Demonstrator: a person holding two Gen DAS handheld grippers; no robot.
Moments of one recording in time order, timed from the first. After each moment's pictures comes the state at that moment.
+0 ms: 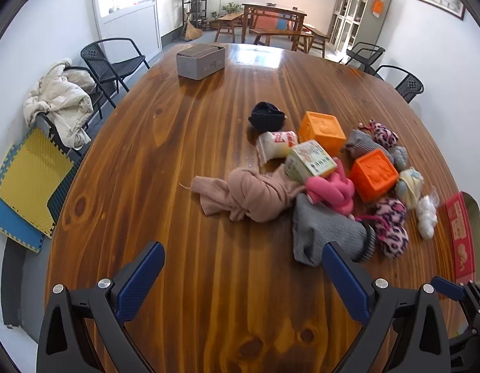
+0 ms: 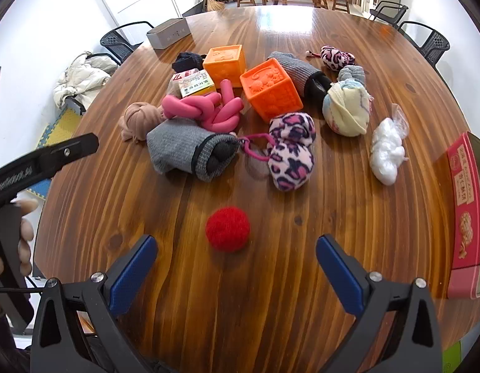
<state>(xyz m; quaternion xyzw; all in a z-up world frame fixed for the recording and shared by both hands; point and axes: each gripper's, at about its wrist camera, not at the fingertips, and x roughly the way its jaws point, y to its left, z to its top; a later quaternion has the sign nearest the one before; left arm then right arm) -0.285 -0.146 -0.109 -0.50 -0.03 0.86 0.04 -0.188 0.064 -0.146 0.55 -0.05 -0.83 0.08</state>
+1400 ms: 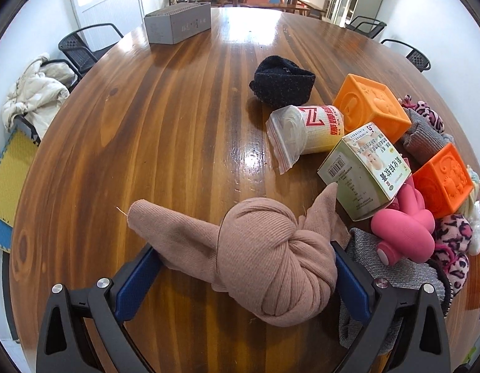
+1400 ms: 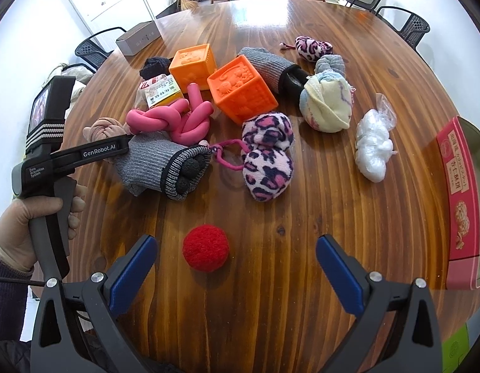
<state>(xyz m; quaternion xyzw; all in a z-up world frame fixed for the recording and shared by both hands) -0.357 -0.134 -0.205 -0.55 0.00 0.84 0.06 -0.207 0.075 -0.158 0.57 -0.07 -0.82 0.03</state>
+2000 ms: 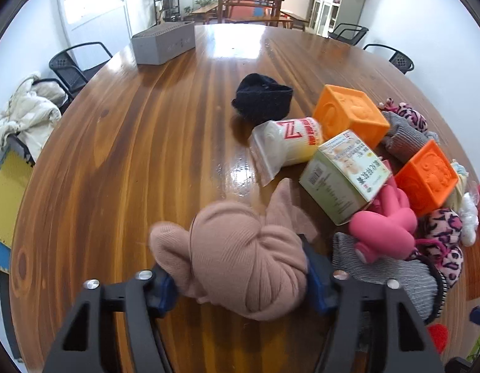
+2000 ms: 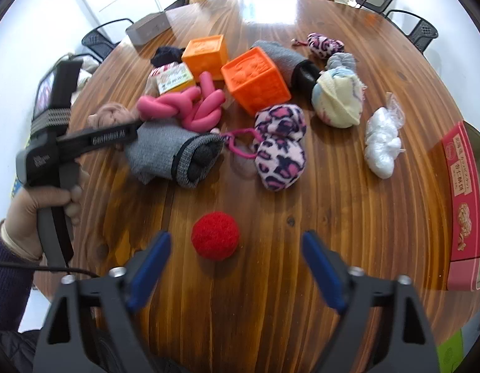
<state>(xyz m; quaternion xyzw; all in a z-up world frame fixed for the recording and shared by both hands) -0.349 -0.125 -0.202 -0.52 0.02 0.85 0.09 -0.203 0.062 -0.163 0.58 -0.05 -0.81 0.05</state>
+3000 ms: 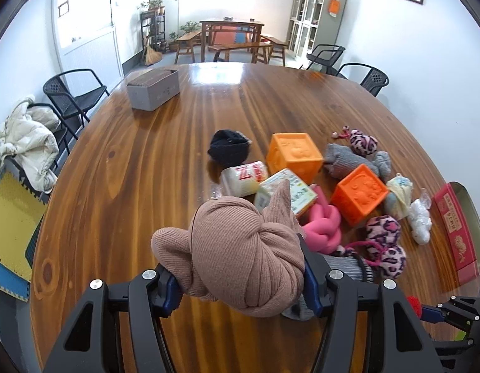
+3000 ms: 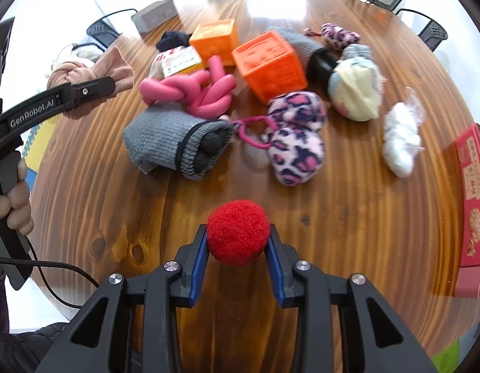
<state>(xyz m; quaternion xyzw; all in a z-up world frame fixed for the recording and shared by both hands) -0.306 -0.120 -0.125 -0.46 0.01 0.88 0.14 -0.205 0.051 -0.179 0.58 -0.05 -0.81 0.06</state>
